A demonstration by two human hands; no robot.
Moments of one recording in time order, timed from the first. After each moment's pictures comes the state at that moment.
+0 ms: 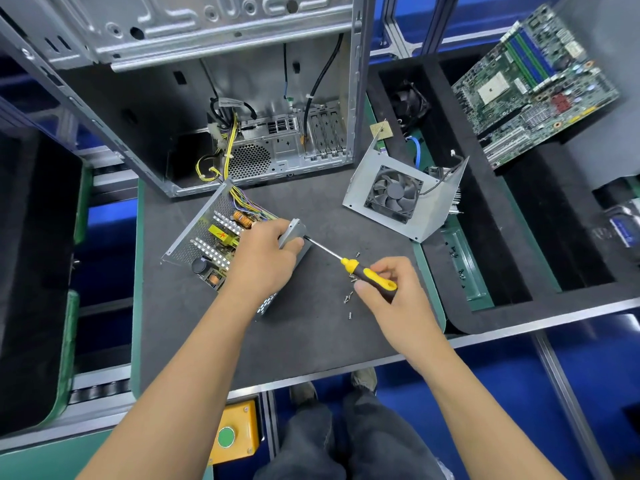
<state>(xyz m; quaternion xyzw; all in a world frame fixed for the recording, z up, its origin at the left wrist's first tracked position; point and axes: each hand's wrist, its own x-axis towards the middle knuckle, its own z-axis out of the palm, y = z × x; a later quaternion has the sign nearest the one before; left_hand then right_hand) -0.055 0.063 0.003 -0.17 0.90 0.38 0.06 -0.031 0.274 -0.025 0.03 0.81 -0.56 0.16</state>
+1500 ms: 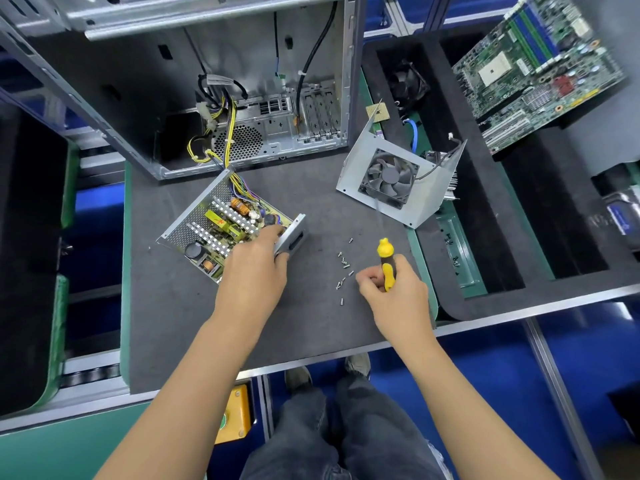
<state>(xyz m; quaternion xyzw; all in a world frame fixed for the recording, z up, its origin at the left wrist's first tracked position) -0.015 0.081 -0.013 -0.16 0.95 0.25 -0.05 -0.026 0.281 -0.044 0.08 0.87 -0.47 0.13</state>
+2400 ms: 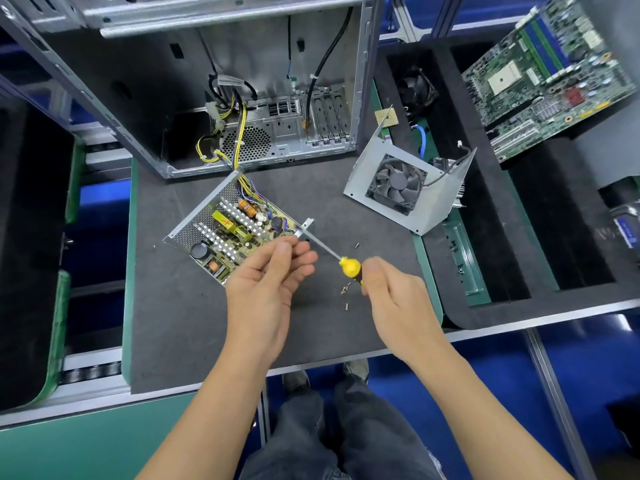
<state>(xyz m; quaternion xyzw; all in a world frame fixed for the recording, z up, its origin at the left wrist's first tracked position) 0.005 0.106 -0.001 -0.28 0.45 0.84 -0.10 -0.025 0.274 -0.003 -0.09 0.84 -0.50 0.16</state>
